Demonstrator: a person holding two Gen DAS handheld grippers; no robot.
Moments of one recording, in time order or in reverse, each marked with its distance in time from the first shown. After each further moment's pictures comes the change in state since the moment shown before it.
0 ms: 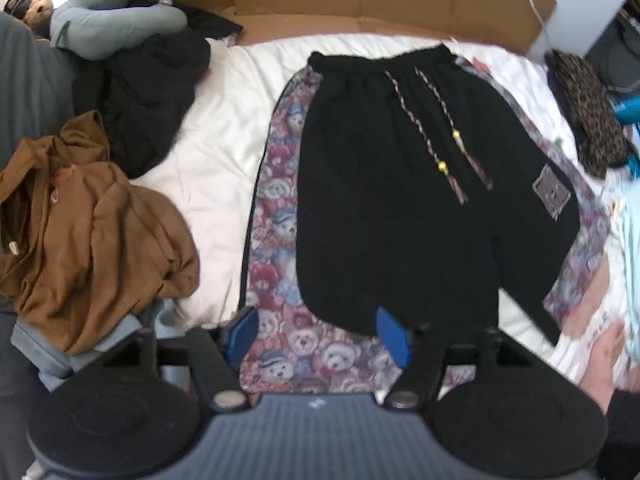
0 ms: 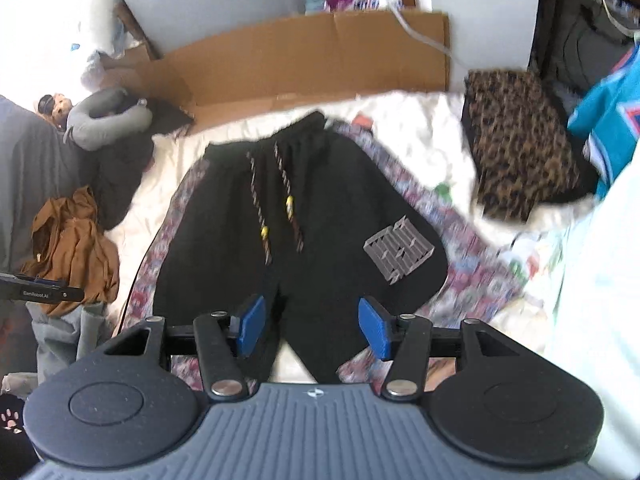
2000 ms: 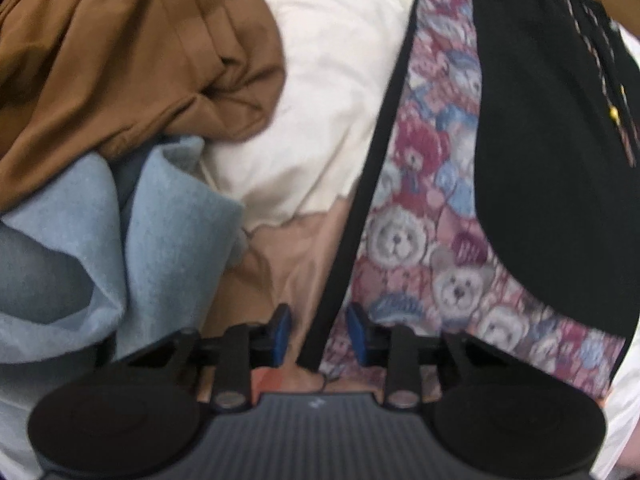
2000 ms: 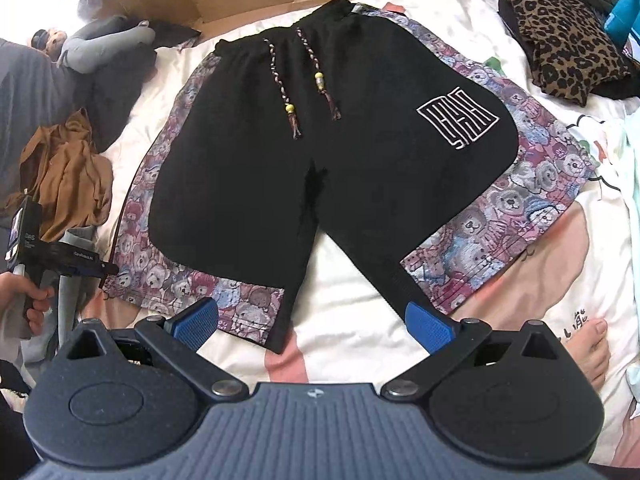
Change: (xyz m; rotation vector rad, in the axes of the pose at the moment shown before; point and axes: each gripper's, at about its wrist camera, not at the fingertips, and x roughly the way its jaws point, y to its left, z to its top) left arm 0.191 0.104 -0.073 -0.260 0.206 -0.033; right arm 0.095 0.039 -0.109 0.025 0.122 0.039
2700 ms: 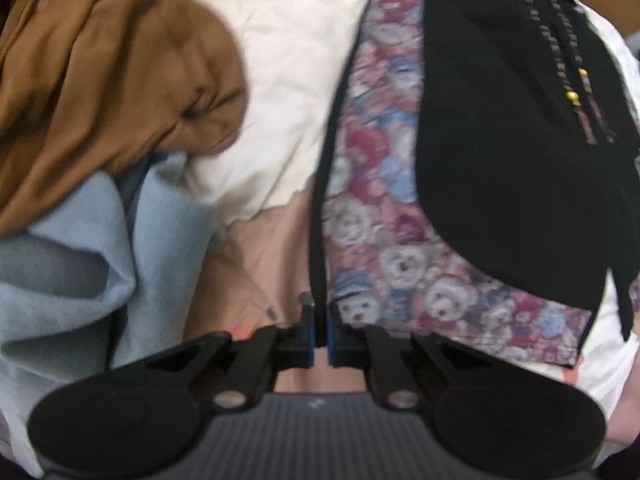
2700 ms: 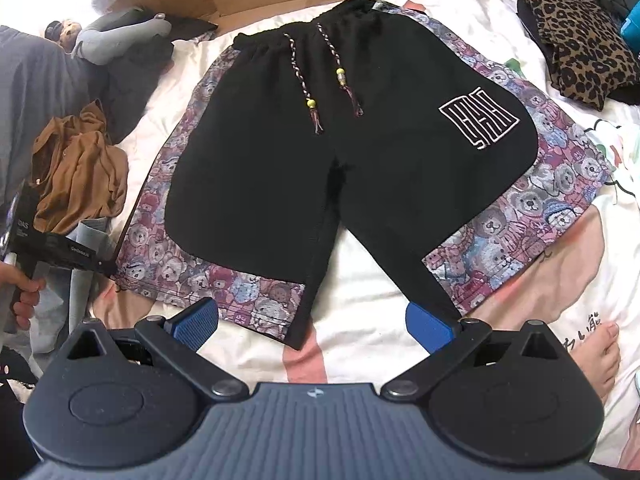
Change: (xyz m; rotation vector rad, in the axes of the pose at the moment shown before) left arm -0.052 -0.018 0.030 0.055 0.013 -0.022; right arm 0.003 0.015 0.001 -0.033 0.009 0.041
